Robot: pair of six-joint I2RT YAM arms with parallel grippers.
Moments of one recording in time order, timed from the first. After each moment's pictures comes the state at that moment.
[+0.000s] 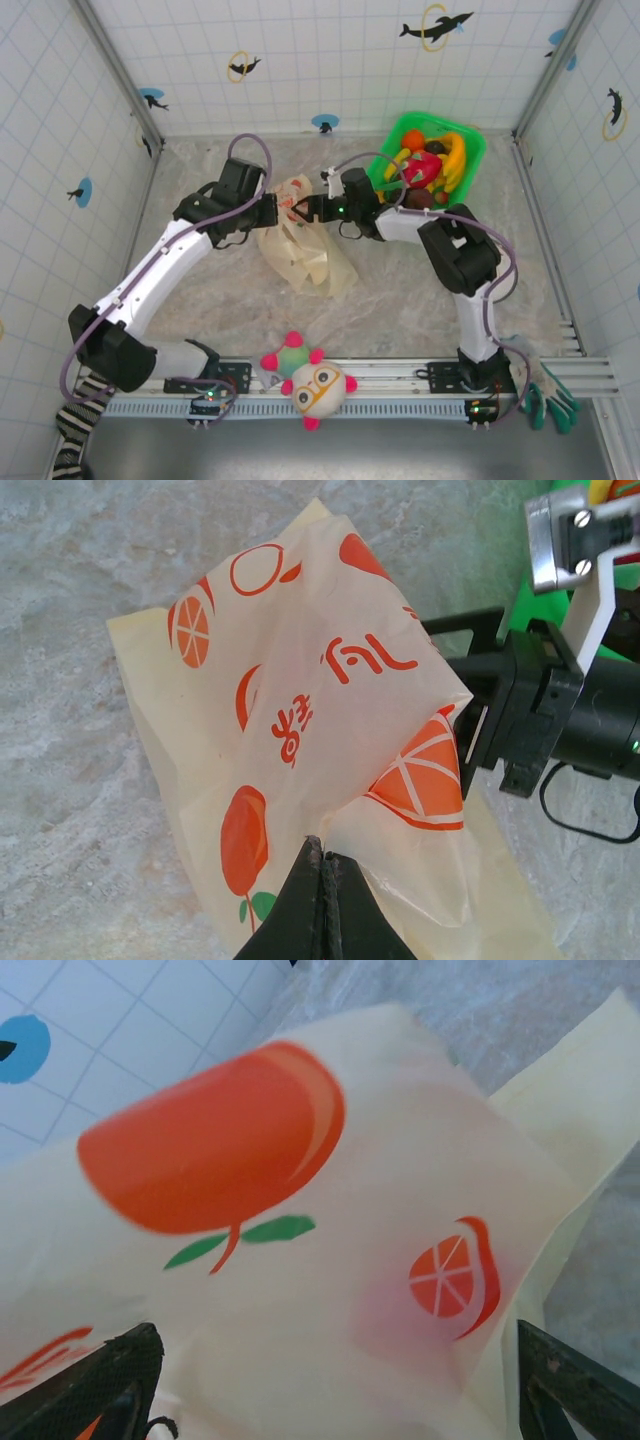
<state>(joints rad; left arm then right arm) -0.51 1.33 1.27 -0.83 -0.04 -0.45 0.63 2.08 1.28 0.37 -0.49 0.52</state>
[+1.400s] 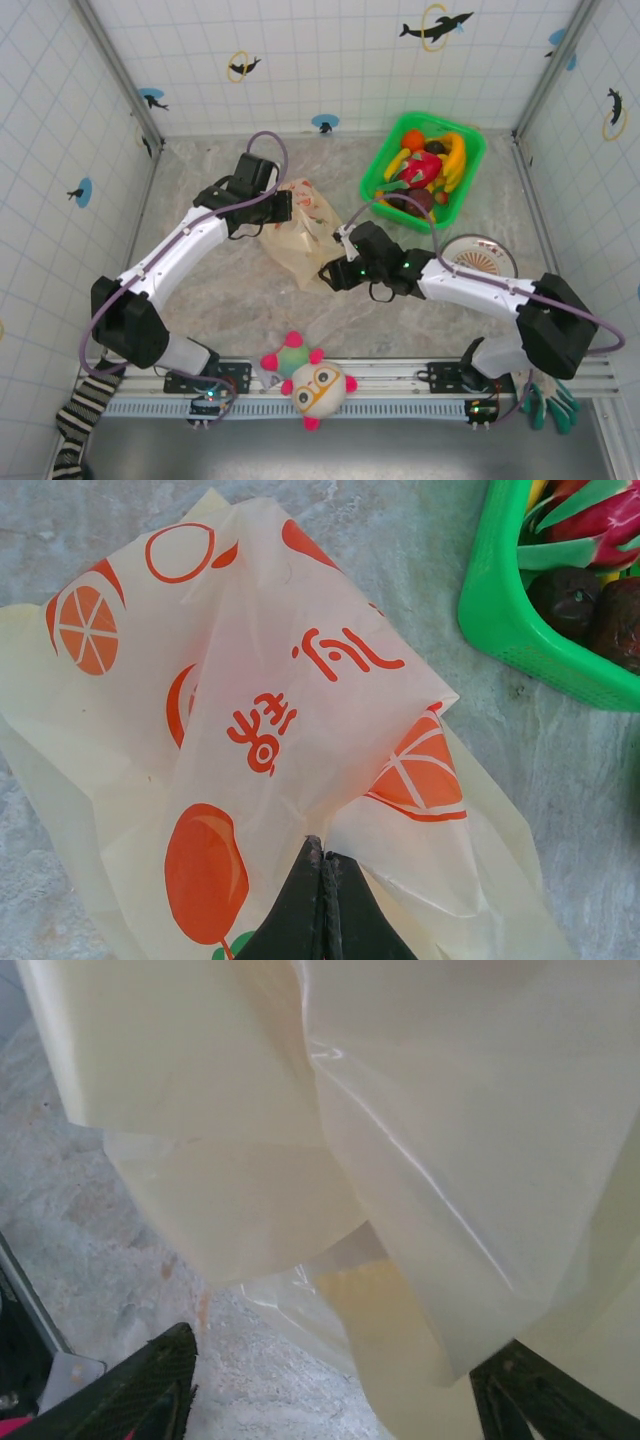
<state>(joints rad) -0.50 1.46 1.27 -0.70 0.11 -0.42 0.93 1.41 0.83 -0.19 -0.14 0.43</state>
